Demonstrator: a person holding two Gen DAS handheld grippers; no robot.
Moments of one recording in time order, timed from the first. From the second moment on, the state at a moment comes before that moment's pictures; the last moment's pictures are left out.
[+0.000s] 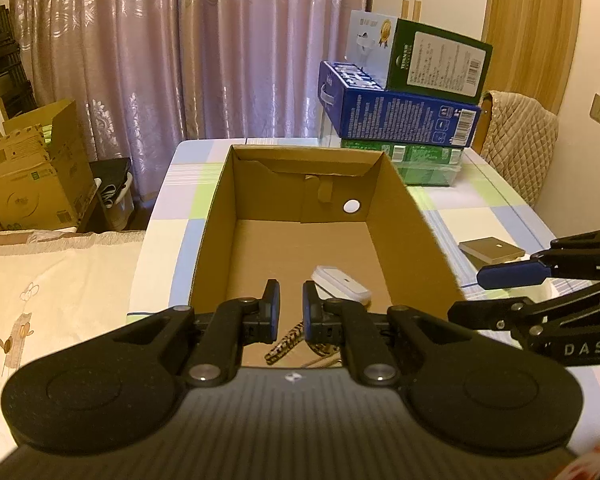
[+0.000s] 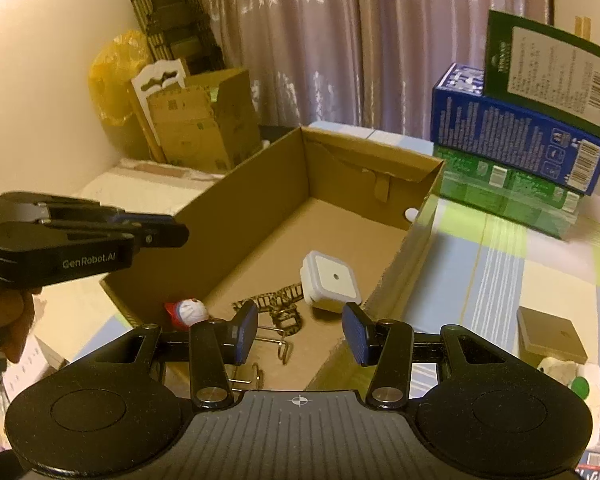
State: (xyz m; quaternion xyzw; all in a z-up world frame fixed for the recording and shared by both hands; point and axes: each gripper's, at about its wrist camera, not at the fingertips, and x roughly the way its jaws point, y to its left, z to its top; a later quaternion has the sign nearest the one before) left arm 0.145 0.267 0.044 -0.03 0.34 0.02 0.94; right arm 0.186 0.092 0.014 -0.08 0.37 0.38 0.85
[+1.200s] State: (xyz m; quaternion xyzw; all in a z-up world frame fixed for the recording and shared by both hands) left arm 0.073 0.087 0.073 -0.03 0.31 -0.06 0.95; right arm 0.104 -0.205 0.033 0.07 0.34 0.14 0.93
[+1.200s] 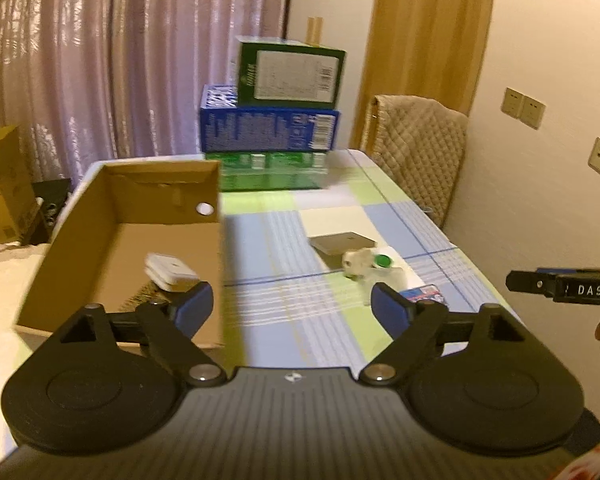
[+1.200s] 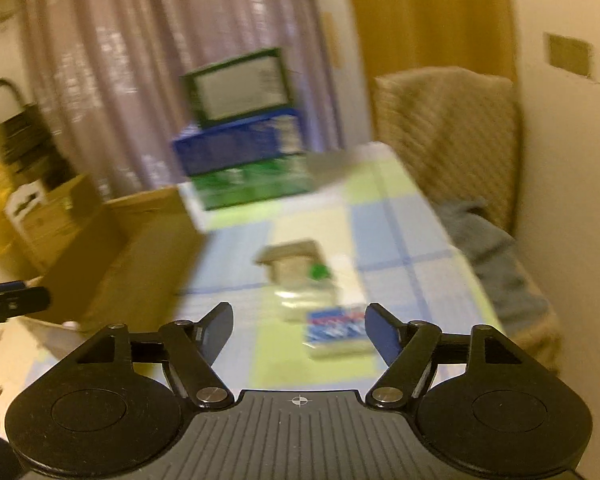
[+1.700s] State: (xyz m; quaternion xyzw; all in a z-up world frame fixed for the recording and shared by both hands) left arm 0.092 0.033 0.039 -0.03 0.34 -0.09 0.94; right arm 0.095 -0.238 0.009 0.07 0.36 0.11 0.92
